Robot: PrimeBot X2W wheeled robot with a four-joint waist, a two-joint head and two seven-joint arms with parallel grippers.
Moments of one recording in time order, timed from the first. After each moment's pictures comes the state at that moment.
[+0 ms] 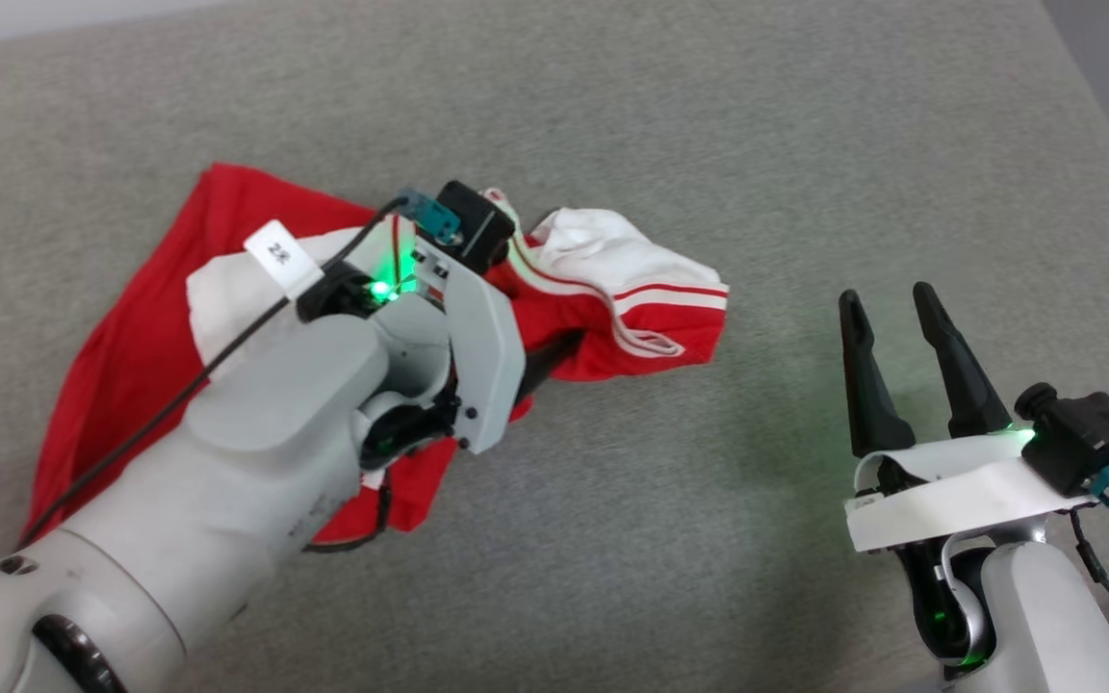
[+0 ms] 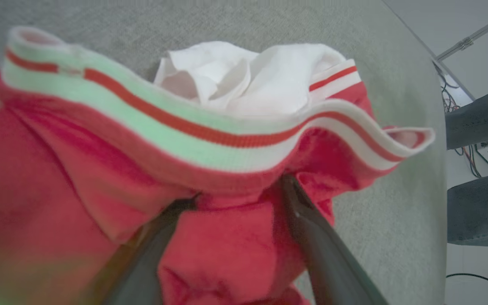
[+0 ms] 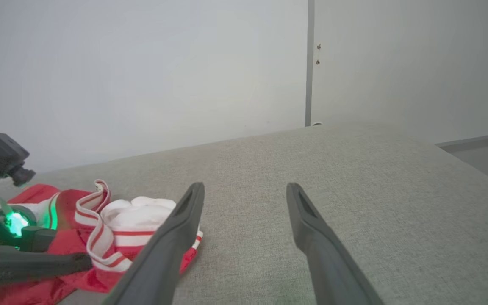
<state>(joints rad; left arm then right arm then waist) -1.12 0.39 -1.27 0.69 -1.18 -0.14 0.24 -0.32 -0.05 0.12 0.18 0.35 0.13 -0.26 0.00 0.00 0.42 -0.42</state>
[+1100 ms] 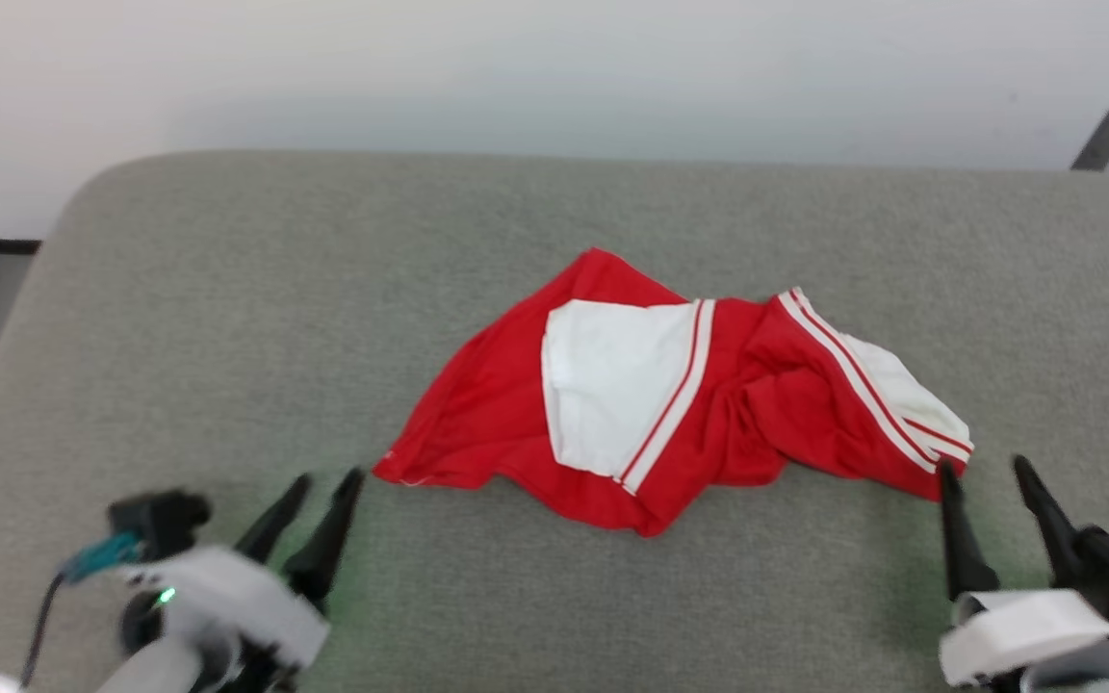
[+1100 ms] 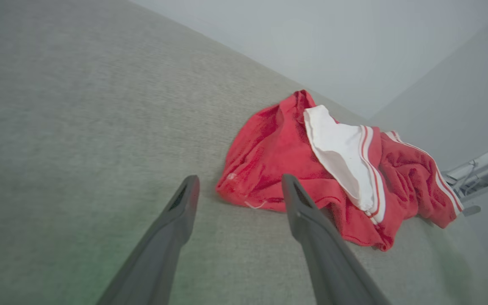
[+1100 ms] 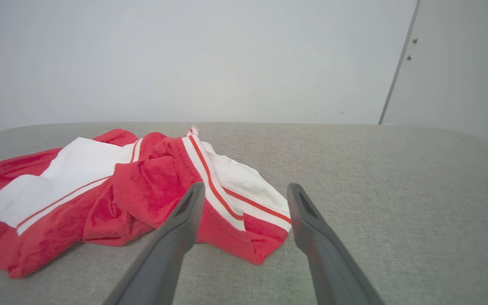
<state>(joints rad) -0.42 0.55 -0.75 0.51 -1.23 -0.13 -0.26 -0.13 -0.10 -0.04 0.30 0.14 0.13 -0.26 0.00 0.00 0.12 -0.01</state>
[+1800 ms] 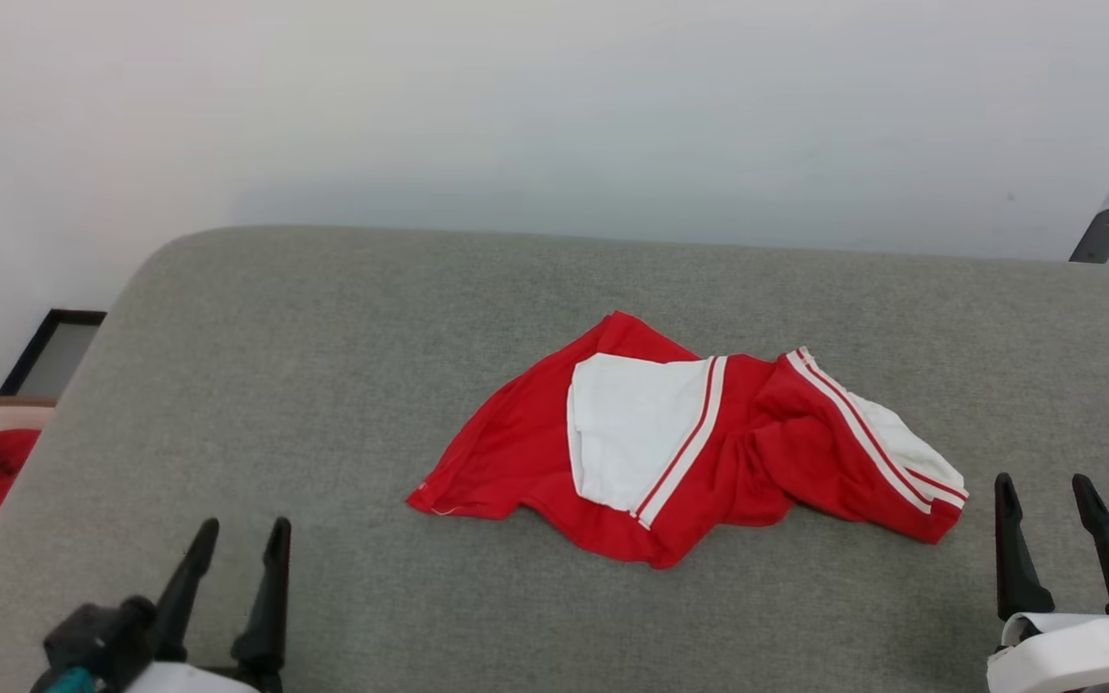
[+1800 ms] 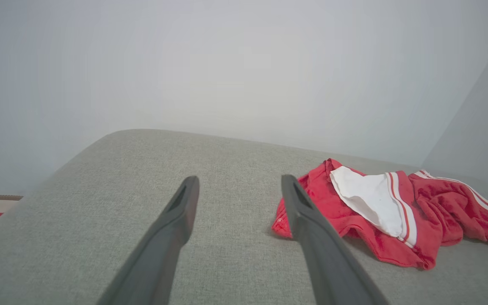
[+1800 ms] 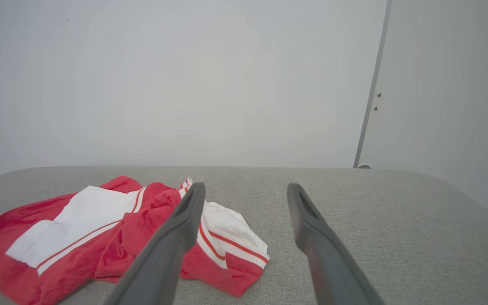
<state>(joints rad) 0.01 0.35 -0.11 0.17 -0.52 -0.09 -0.26 -0.05 -0.13 -0.11 0.22 0.17 0.13 -0.26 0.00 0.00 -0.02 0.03</state>
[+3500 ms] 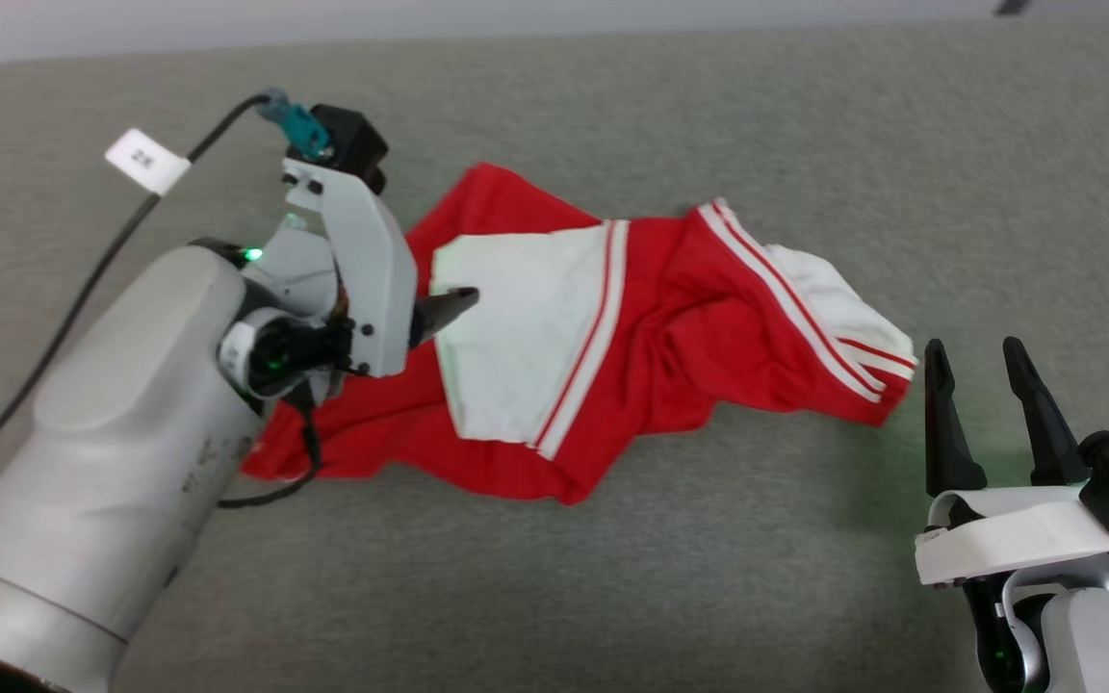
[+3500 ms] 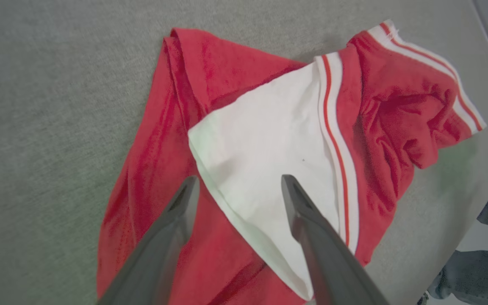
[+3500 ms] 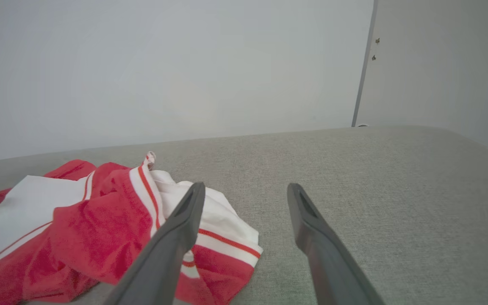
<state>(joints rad) -1.02 0.43 -0.76 0.59 -1.05 -0.13 0.68 -0.24 -0.06 -0.03 0.20 0.20 0.13 -0.26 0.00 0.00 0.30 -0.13</state>
